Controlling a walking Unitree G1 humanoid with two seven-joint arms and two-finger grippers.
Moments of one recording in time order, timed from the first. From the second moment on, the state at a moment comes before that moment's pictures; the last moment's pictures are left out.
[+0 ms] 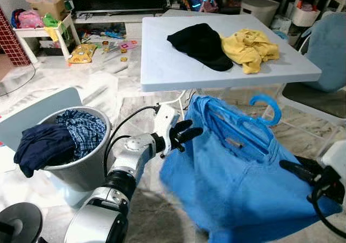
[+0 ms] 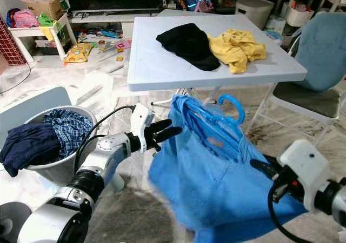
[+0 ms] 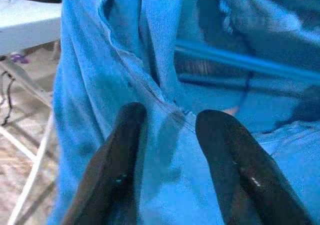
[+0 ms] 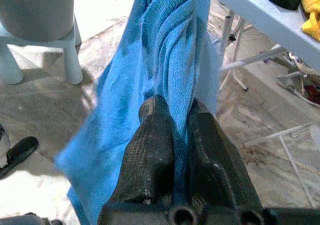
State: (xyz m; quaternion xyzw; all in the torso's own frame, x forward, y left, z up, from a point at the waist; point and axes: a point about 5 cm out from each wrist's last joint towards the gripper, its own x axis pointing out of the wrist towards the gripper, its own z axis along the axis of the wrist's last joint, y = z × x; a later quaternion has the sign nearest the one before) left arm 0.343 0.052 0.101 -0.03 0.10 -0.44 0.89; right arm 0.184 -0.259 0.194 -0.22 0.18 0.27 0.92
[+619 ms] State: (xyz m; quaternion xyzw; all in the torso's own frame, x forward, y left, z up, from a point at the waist) left arm 0.348 0.035 0.109 -0.10 0.09 -0.41 0.90; right arm 0.174 -0.242 0.206 -0.20 0.19 0.32 0.91
